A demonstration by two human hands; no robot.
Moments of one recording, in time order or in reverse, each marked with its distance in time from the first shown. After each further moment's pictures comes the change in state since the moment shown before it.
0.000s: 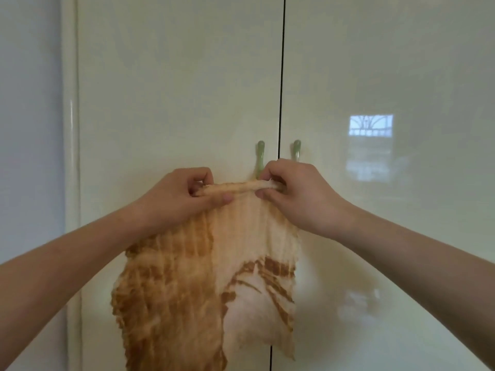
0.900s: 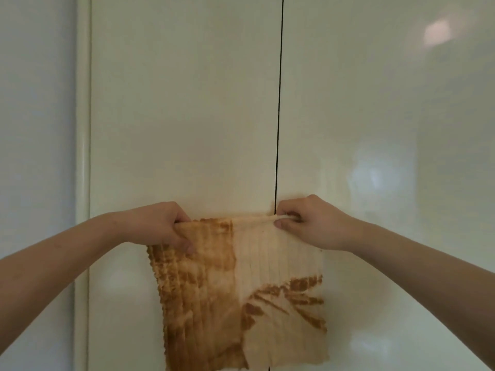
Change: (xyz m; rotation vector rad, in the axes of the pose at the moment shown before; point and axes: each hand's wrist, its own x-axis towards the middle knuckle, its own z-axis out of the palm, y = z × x) left_hand 0.299 0.162 -0.270 0.311 -0.497 -0.273; right_hand 0.316 0.021 -0.278 -0.045 -0.340 0.065
